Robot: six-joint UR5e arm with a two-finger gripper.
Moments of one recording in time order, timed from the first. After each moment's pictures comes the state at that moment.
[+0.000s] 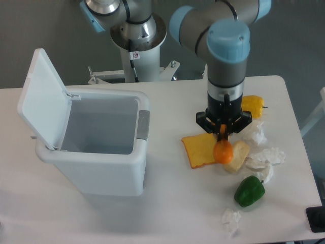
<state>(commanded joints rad) 2.58 -1.81 -1.49 -1.10 1.53 0.78</state>
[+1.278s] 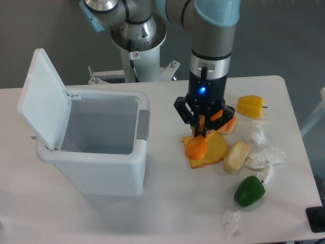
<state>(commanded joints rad) 2.57 -1.76 -1.50 -1.14 1.35 0.93</state>
